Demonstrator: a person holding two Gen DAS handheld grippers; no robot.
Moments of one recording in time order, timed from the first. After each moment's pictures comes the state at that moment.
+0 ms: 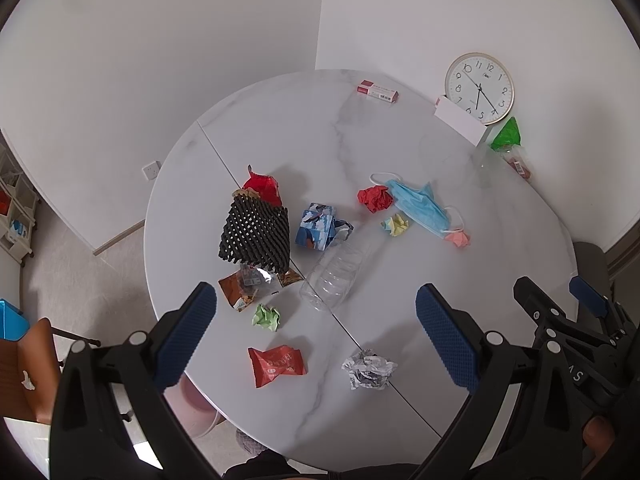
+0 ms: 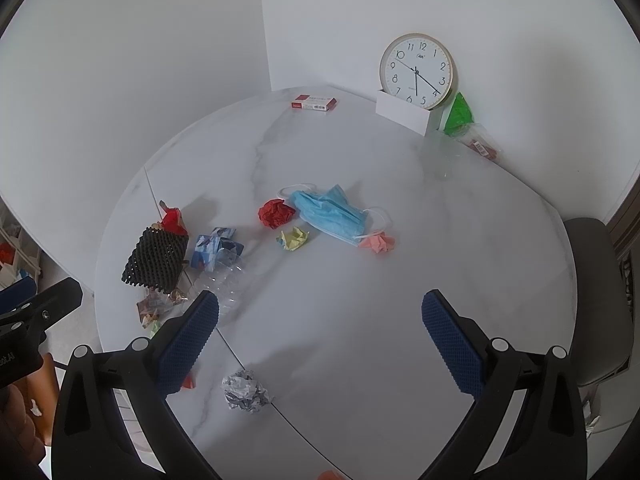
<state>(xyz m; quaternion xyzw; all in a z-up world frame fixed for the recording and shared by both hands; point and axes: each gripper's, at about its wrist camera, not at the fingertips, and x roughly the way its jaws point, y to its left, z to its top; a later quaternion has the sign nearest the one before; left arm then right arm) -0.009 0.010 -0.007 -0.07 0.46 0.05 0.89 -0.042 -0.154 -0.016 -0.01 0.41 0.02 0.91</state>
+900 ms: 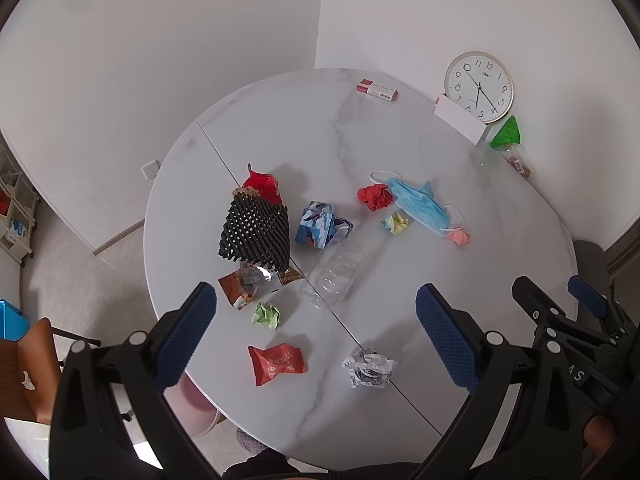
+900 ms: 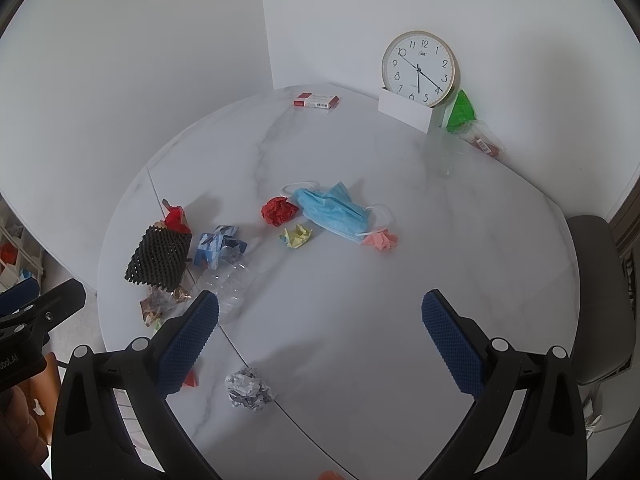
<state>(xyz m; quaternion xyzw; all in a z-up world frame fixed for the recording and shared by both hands) -0.010 0.010 -0.007 -0.07 0.46 0.05 0.88 -0.042 -0.153 -0.016 0.00 0.42 0.03 0.91</state>
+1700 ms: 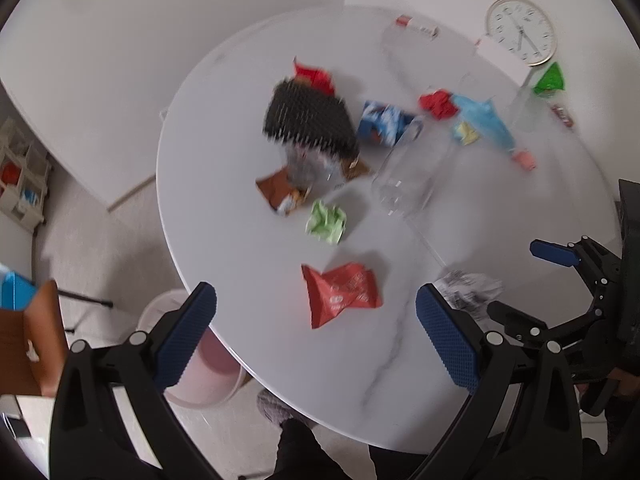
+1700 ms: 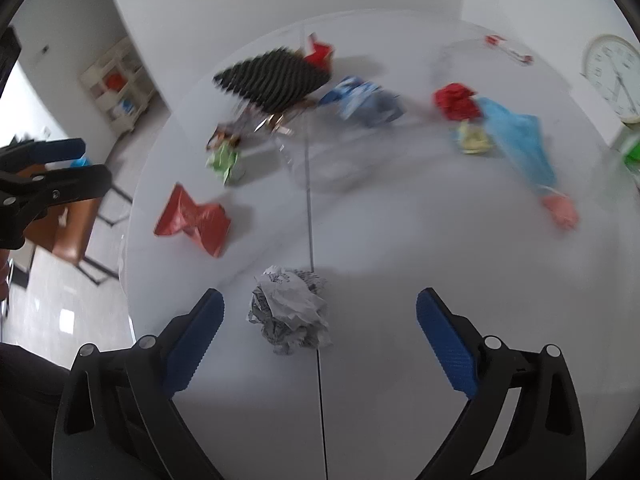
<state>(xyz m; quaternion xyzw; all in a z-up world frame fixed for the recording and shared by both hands) -0.042 0.054 -0.143 -0.07 0.53 0.08 0.84 -0.042 -0.092 -0.176 -0.16 0.50 0.32 0.79</state>
